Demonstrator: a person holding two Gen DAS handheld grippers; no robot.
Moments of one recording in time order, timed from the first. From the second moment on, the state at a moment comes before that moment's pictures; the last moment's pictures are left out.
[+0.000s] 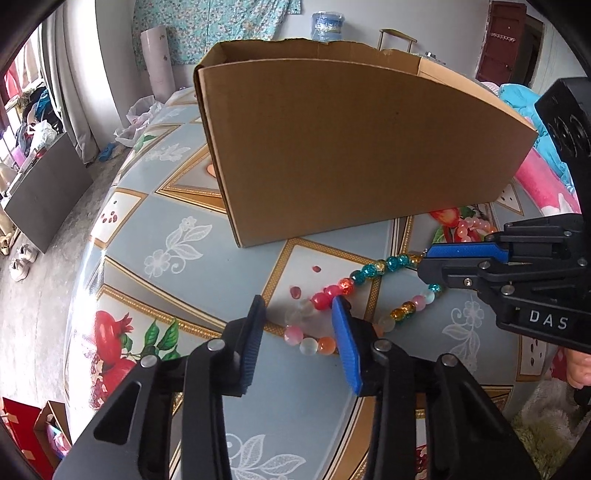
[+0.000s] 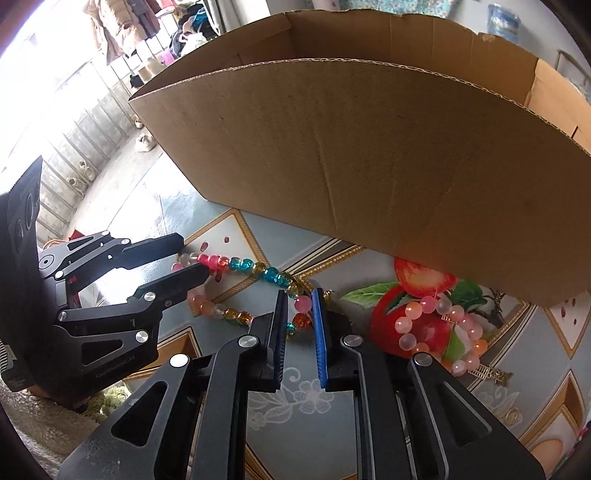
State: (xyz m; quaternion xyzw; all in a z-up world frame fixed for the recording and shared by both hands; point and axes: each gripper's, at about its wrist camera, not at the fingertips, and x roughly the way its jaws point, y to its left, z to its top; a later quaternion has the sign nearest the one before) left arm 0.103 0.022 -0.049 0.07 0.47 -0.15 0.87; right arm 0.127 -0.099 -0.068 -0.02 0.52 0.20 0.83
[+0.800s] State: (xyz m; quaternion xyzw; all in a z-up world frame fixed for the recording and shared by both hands) left arm 0.067 0.038 -0.023 0.00 0.46 -0.20 0.86; right arm 0.081 -0.103 -0.036 -0.05 0.49 0.20 0.85
